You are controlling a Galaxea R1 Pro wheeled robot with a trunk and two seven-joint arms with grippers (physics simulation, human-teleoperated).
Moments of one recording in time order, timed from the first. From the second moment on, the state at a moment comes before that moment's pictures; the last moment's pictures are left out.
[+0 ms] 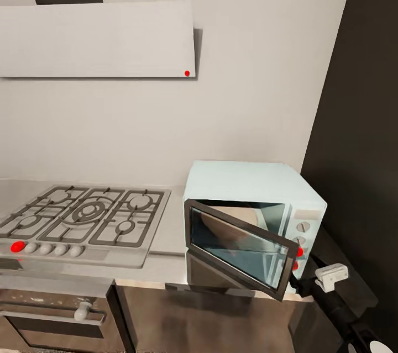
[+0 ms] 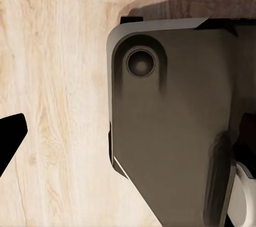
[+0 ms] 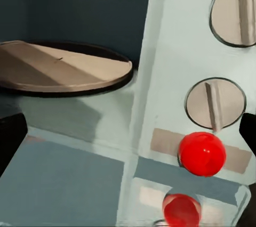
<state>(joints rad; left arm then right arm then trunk) -0.03 0.03 0.00 -0.09 0.00 -0.01 0.00 -0.04 -0.16 -0.23 -1.29 -0.05 -0.27 0.42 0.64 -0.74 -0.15</state>
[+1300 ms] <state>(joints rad) -0.03 0.02 0.00 -0.09 0.00 -0.01 0.00 -0.04 -0.16 -0.21 -1.29 -0.02 -0.27 0.43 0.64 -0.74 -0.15</state>
